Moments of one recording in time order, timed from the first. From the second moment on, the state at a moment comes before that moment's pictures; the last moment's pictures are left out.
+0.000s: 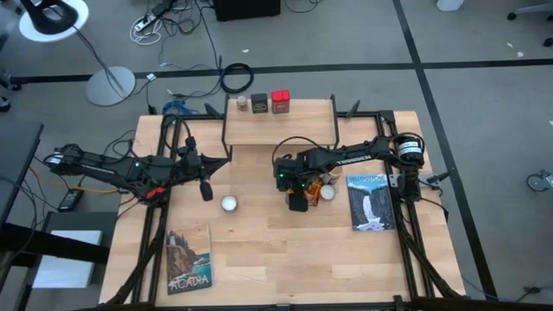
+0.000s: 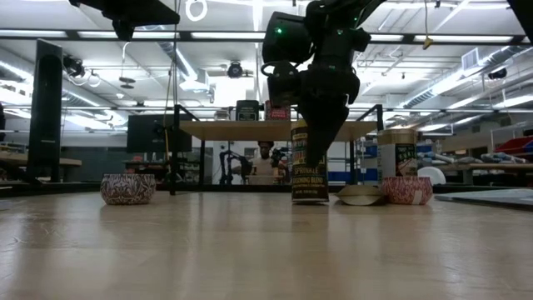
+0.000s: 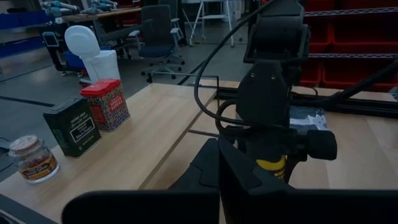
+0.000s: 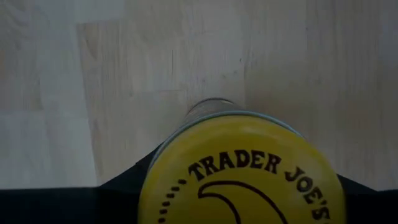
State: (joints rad) left arm -0.21 0.69 0.62 -0.09 -0.60 -0.06; right arm -0.05 1.93 1.41 -0.77 -0.13 0.04
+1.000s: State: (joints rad) left arm -0.21 0.69 0.62 -0.10 -0.60 -0.06; right arm -0.12 1.93 2.08 -1.25 0.12 -0.13
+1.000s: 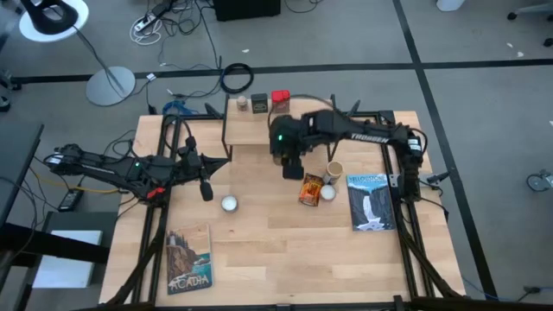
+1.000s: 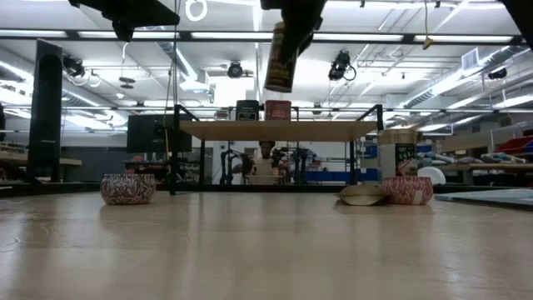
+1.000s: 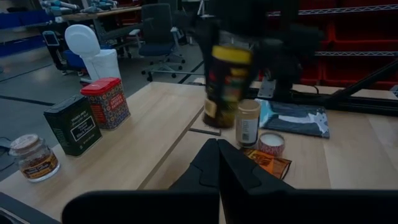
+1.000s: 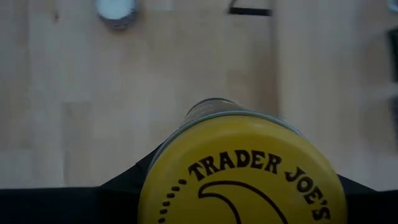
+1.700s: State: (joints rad) left arm -0.21 0.69 0.62 -0.10 -0.60 -0.06; right arm -0.52 1.93 2.17 -1.33 0.05 -0.33
